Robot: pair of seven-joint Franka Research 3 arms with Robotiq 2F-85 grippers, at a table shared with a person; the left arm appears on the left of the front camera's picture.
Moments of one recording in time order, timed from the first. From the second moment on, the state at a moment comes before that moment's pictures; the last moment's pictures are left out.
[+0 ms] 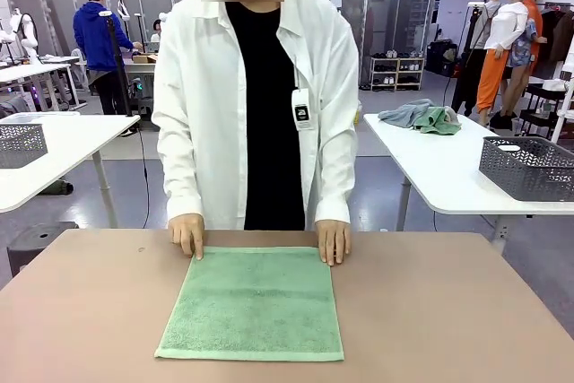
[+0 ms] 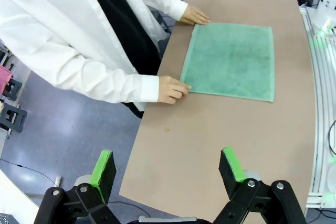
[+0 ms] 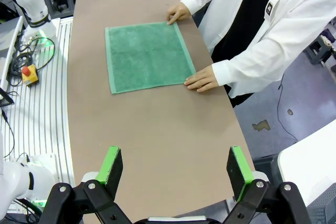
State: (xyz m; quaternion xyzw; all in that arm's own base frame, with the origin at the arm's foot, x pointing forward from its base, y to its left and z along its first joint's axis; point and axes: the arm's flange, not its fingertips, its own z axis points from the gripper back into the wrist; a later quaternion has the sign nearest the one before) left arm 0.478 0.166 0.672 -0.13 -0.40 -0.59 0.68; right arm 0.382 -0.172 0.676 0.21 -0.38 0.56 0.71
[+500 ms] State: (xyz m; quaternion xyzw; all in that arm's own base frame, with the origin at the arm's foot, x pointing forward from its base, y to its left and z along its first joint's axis) left arm 0.478 0.166 0.672 -0.13 -0.40 -0.59 0.68; right arm 0.382 -0.172 0.676 0.21 -0.38 0.56 0.71
